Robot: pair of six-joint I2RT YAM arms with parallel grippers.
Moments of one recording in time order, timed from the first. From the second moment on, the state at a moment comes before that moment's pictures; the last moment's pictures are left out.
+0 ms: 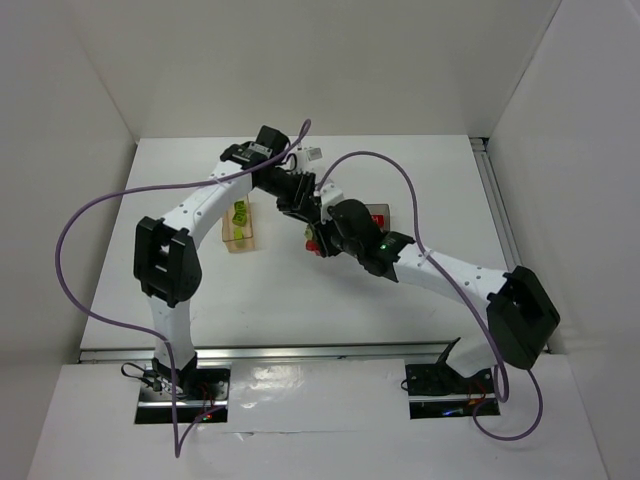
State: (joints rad) left arm -0.42 1.96 1.83 -0.93 0.69 -0.17; right arm 0.80 1.46 1.00 -0.08 0.13 0.10
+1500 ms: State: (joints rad) left arm -0.31 1.79 1.65 -0.88 0.07 -0.29; right arm 0.80 1.66 1.18 -0.18 0.15 0.21
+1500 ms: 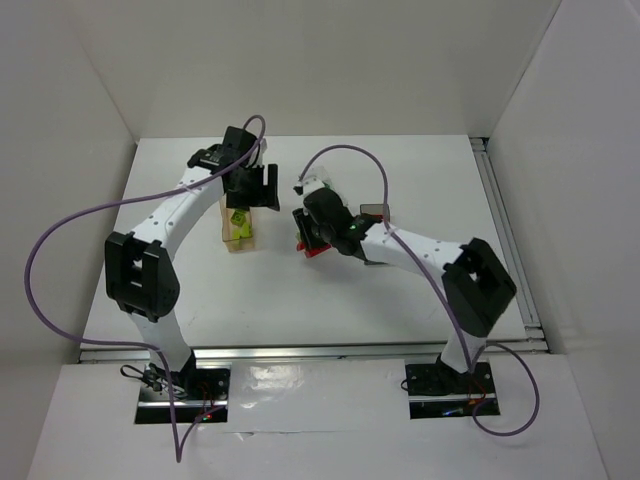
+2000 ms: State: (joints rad) left arm -0.31 1.79 1.63 -0.88 0.08 -0.32; right arm 0.81 1.60 1.17 -0.28 0.31 0.33
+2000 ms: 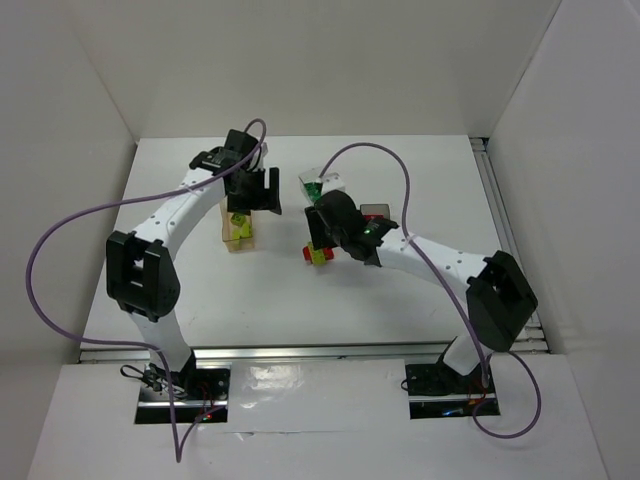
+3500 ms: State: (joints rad) left arm -0.55 1.95 1.67 -0.80 0.14 -0.41; right arm 0.62 1.31 0.96 -0.33 0.09 0.30
